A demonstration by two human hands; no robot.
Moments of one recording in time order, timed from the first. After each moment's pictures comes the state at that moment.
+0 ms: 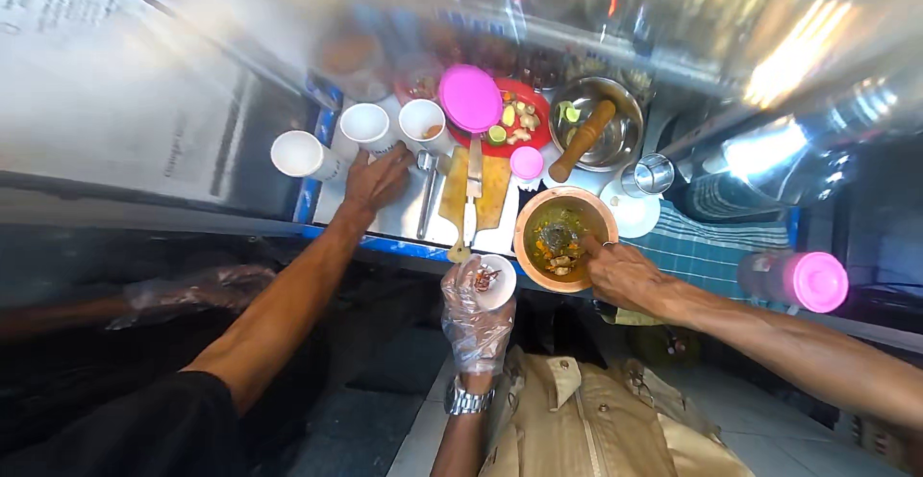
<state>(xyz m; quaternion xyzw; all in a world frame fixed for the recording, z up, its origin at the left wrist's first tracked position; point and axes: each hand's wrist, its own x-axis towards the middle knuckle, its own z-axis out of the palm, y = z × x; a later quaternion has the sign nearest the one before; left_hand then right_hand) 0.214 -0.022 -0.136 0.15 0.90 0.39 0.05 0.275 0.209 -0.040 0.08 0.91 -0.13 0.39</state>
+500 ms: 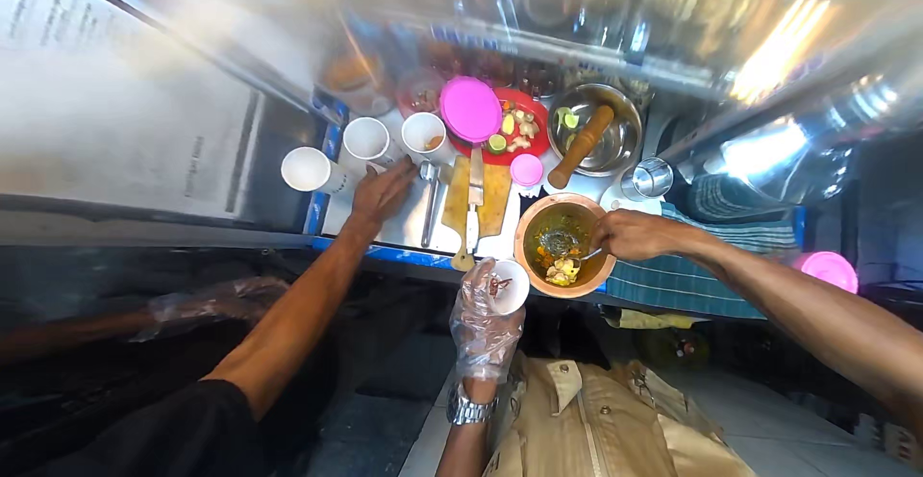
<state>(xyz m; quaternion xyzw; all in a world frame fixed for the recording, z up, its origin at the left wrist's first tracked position) 0.209 -0.014 -0.119 0.21 0.92 0.32 0.11 0.245 0.285 -0.050 0.11 0.85 -0.33 0.40</state>
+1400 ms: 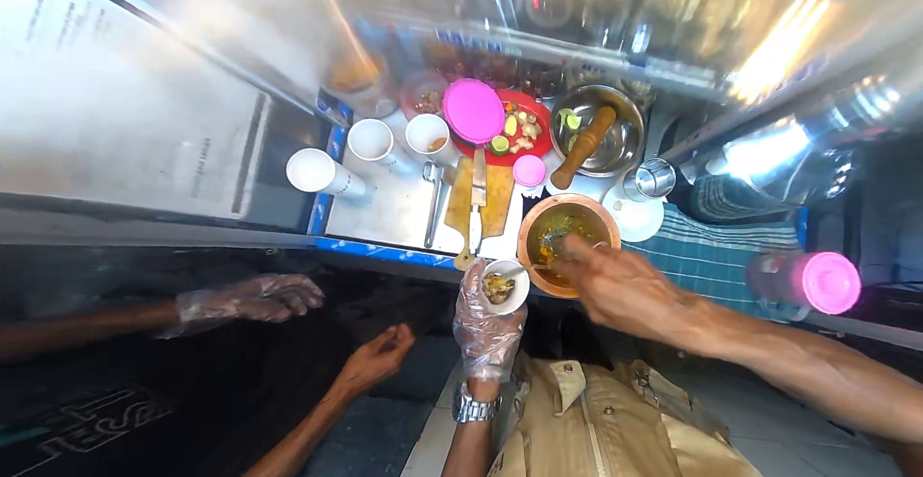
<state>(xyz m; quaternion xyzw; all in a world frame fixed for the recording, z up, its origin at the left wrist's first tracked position) 0.211 -0.014 -0.117 0.14 0.91 0.38 0.11 0.273 0.191 0.008 -0.01 0.97 -0.19 0.12</state>
